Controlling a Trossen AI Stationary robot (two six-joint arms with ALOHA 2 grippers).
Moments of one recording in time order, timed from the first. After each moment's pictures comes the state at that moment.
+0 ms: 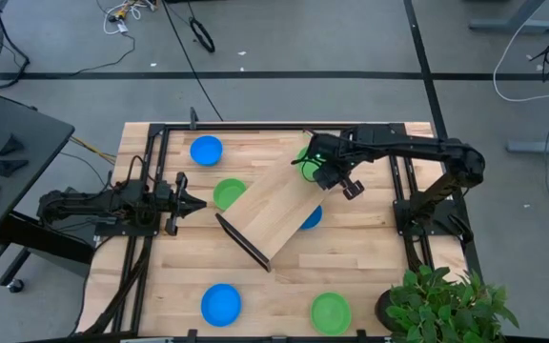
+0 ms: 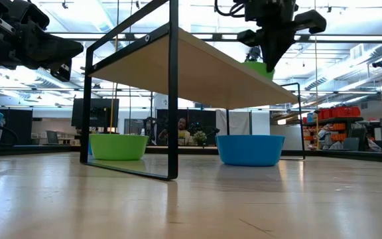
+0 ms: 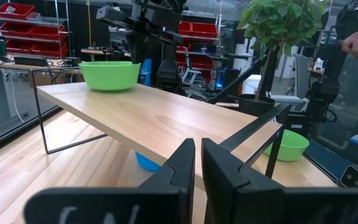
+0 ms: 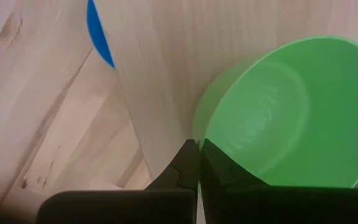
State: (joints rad) left arm -0.01 0.01 0.01 0.07 0.01 -0.10; right arm -0.17 1.57 1.53 -1.31 0.06 -0.81
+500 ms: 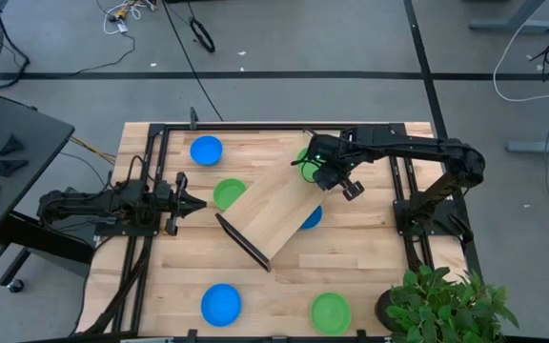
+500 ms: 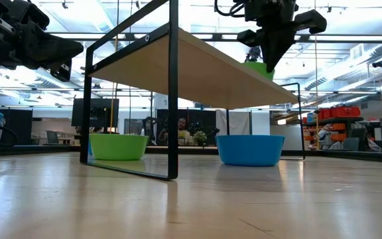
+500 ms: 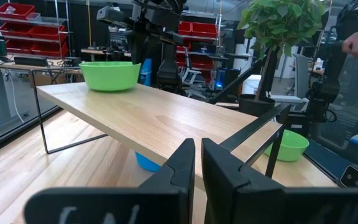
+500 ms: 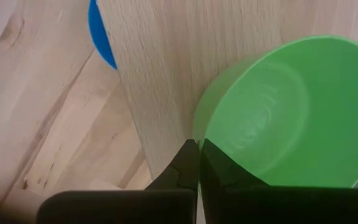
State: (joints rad) left arm -0.01 0.01 0.01 0.07 0.01 -0.10; right arm -0.17 1.57 1.53 -1.31 0.06 -0.80
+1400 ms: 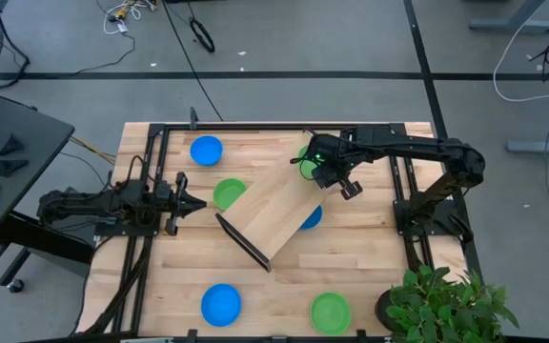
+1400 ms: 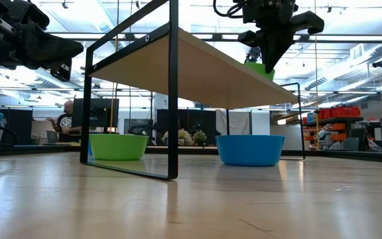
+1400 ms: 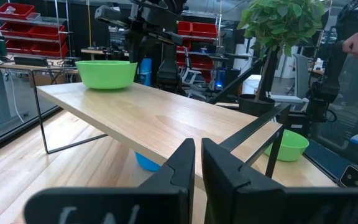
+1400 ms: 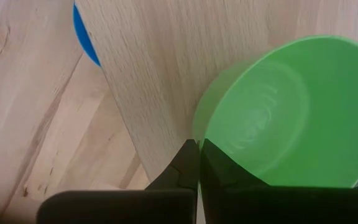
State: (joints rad) left arm -0.01 0.01 0.01 0.07 0.01 -0.10; right arm -0.17 1.57 1.53 -1.30 0.09 -0.74
